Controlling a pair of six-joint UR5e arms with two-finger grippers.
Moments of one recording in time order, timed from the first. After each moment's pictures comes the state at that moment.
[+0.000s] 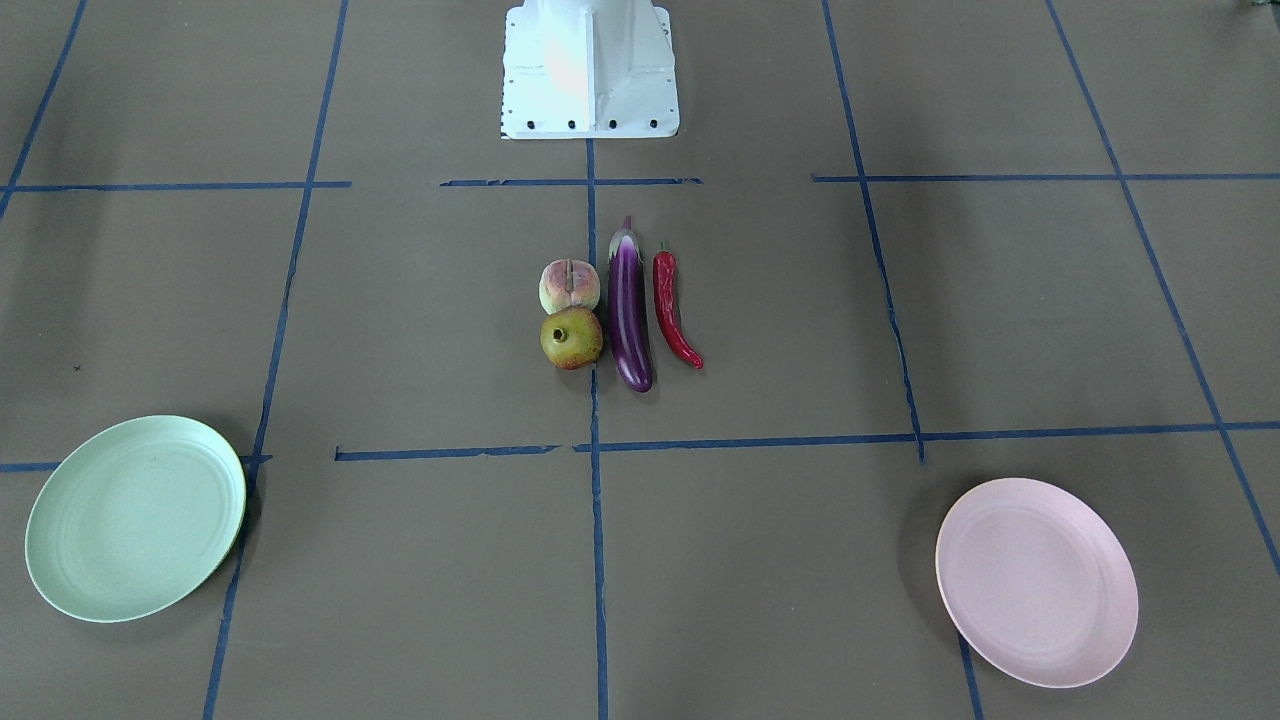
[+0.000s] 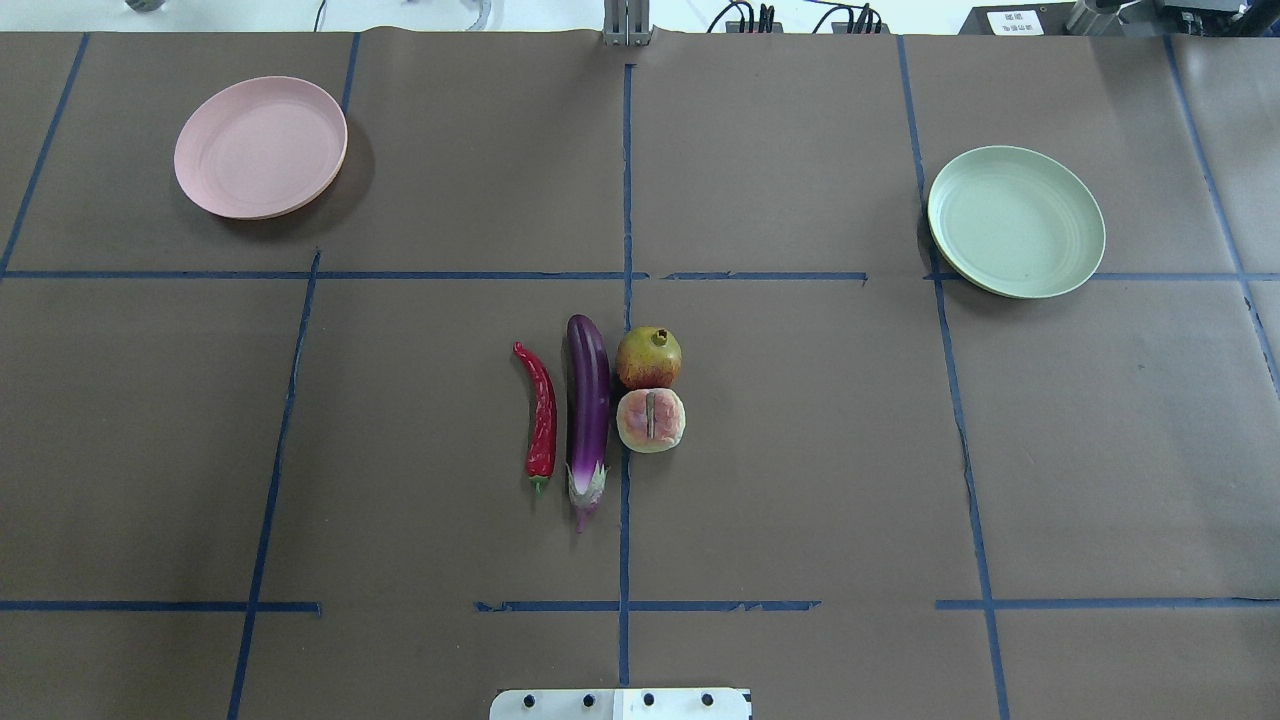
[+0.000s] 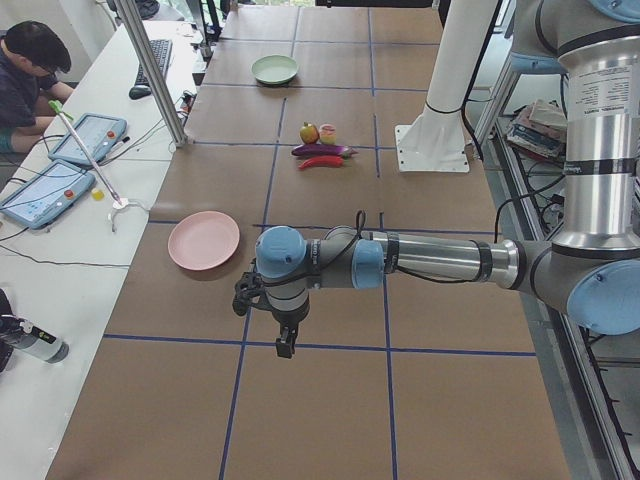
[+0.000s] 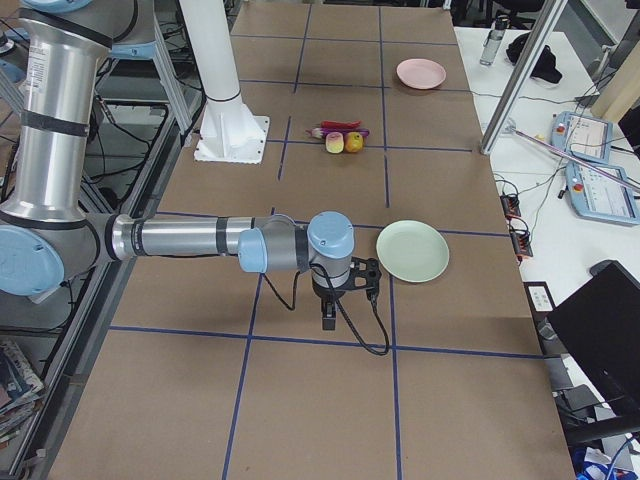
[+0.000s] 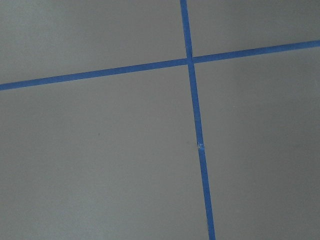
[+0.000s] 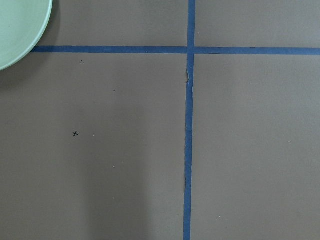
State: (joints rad) left arm -1.60 -1.48 -1.74 -1.48 -2.32 0.17; right arm 1.50 -1.78 1.83 -1.52 2.35 0.11
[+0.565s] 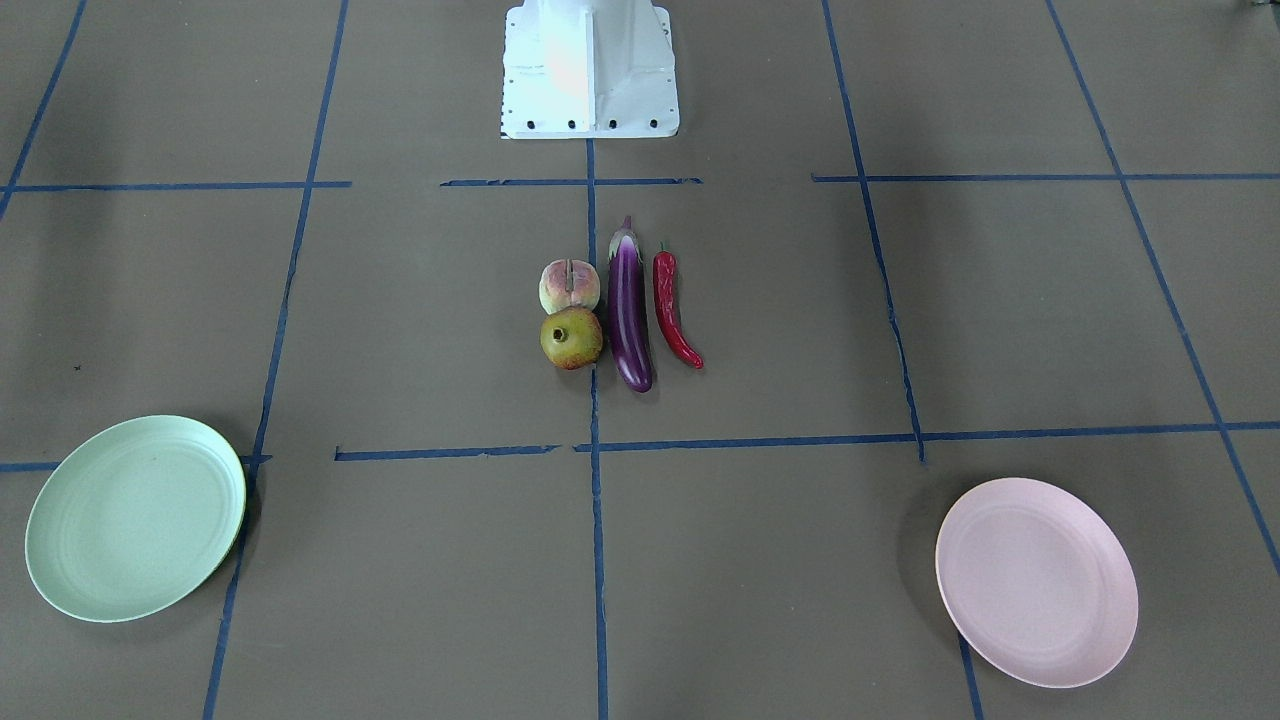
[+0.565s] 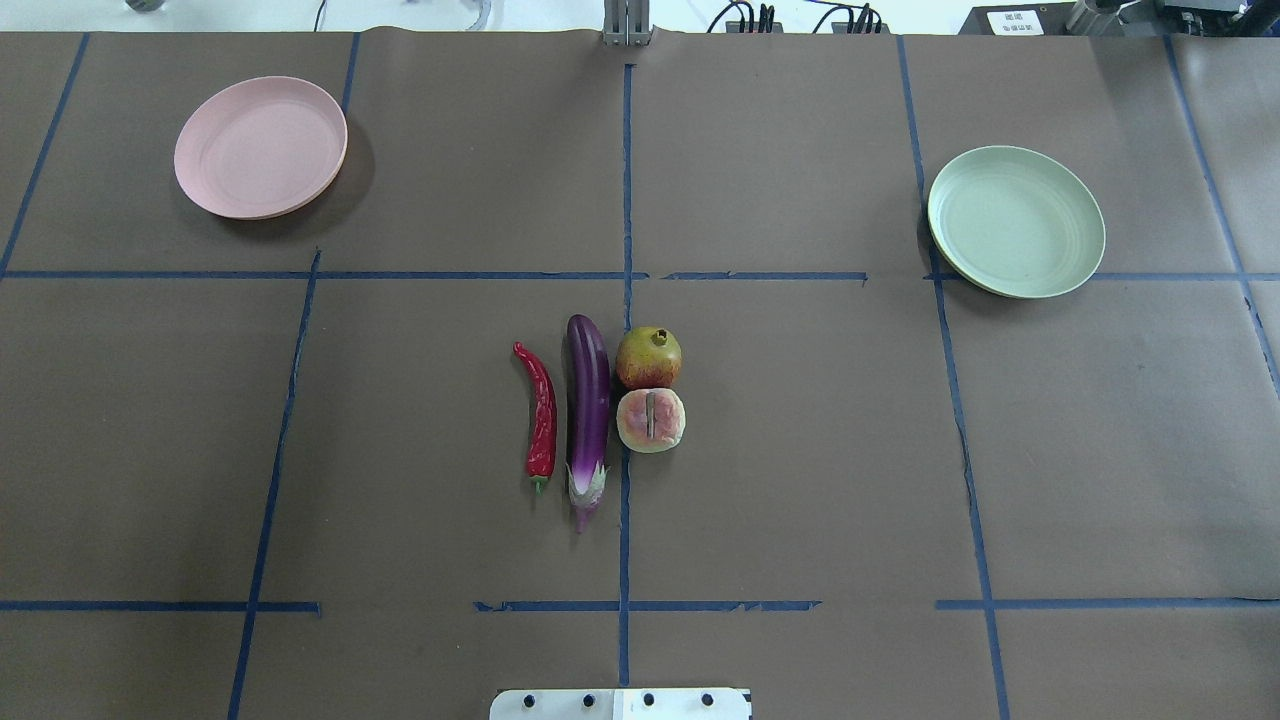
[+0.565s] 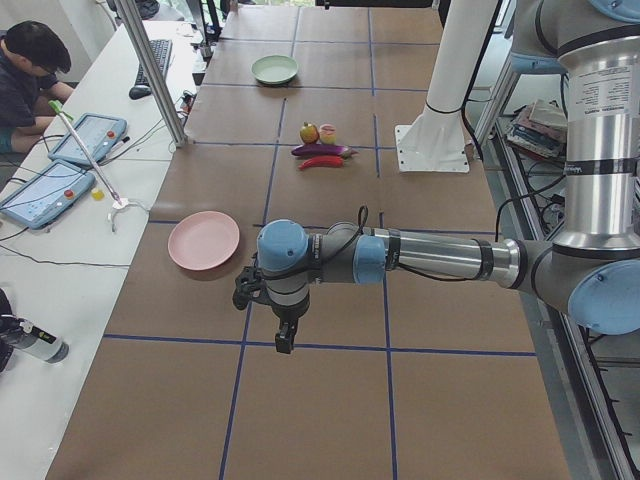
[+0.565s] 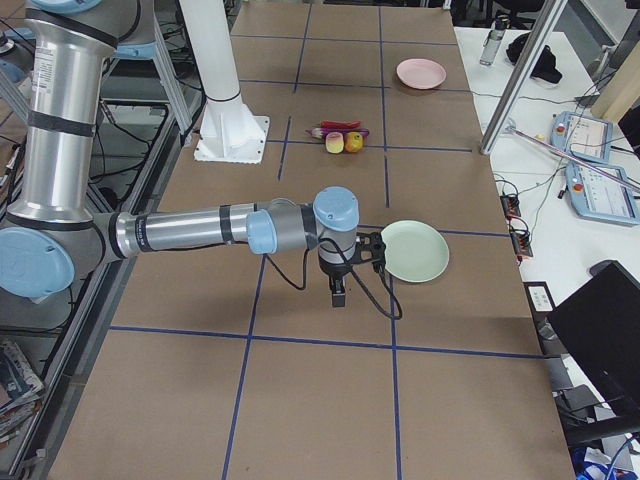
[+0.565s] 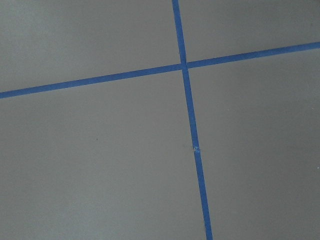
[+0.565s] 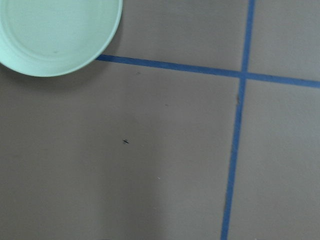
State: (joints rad) left arm -1.60 -1.47 -1.76 -1.48 -2.32 0.17; right arm 1.41 -1.74 1.94 -1.52 2.36 0.12
